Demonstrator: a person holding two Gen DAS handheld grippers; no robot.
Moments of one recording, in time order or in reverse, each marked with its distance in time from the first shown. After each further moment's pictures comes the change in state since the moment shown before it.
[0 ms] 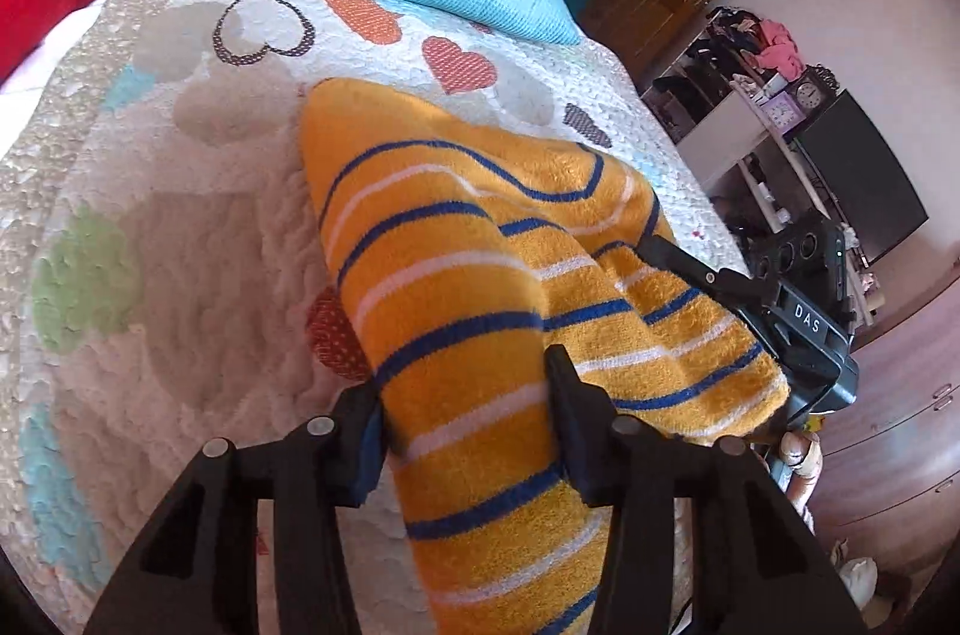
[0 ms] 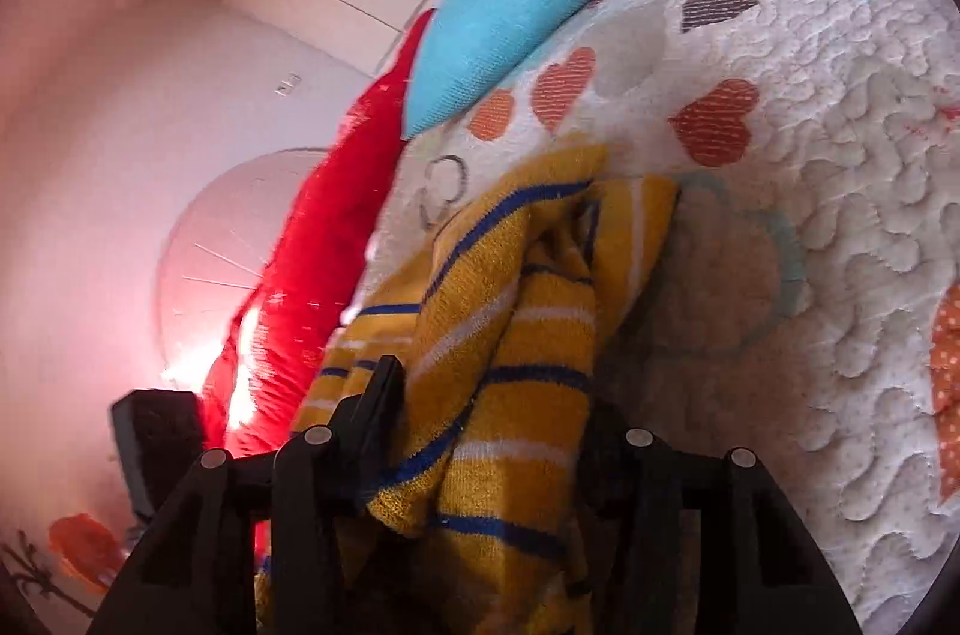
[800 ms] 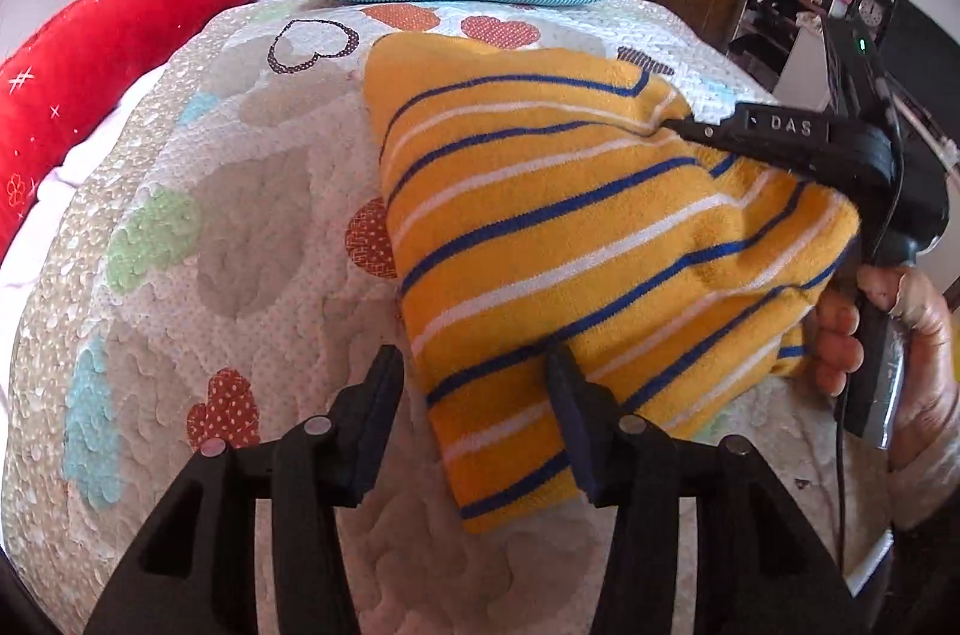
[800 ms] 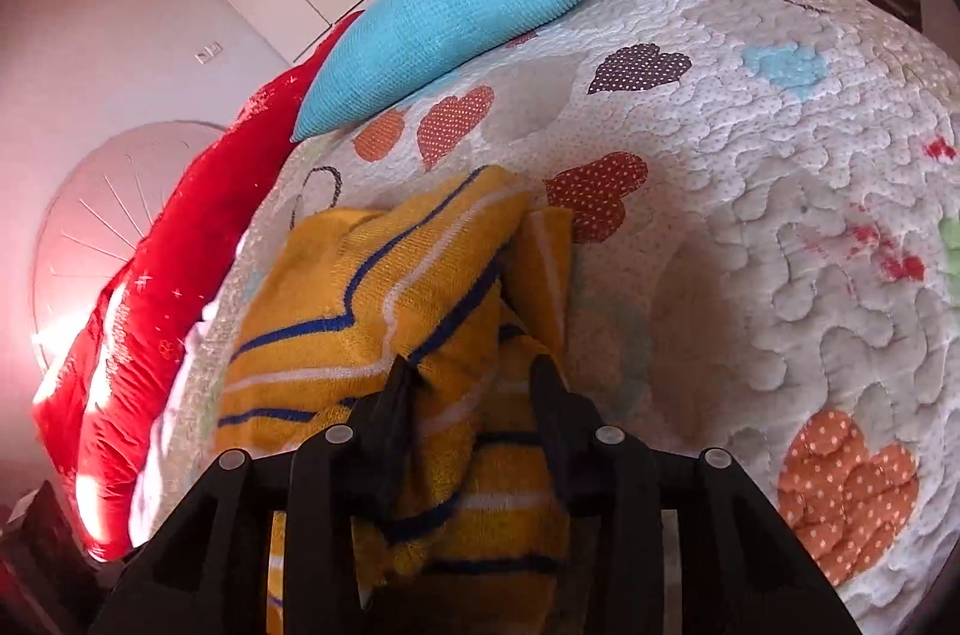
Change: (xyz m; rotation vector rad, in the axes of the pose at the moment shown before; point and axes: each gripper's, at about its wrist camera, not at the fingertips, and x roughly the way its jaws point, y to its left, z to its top) left arm 0.014 -0.033 -0.070 0.140 -0.103 0.287; right arm -0.008 -0.022 0.019 -0.101 -0.054 -0.236
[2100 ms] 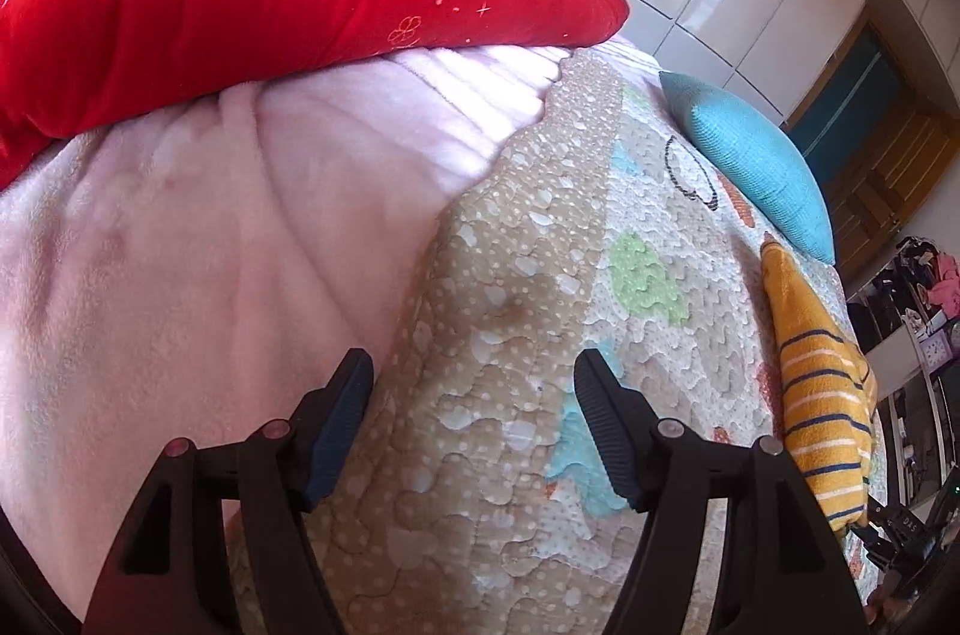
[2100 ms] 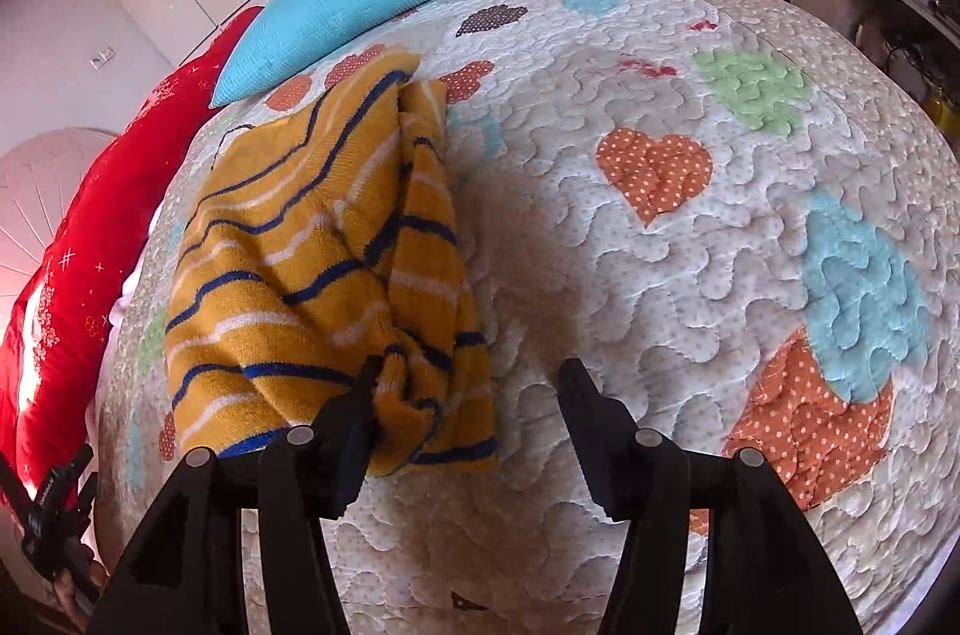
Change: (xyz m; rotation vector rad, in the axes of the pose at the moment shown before) left arm -0.084 0.265 -0.080 -0.595 -0.206 0.142; right arm -0.074 0.028 -0.108 0.076 -0.003 -0.331
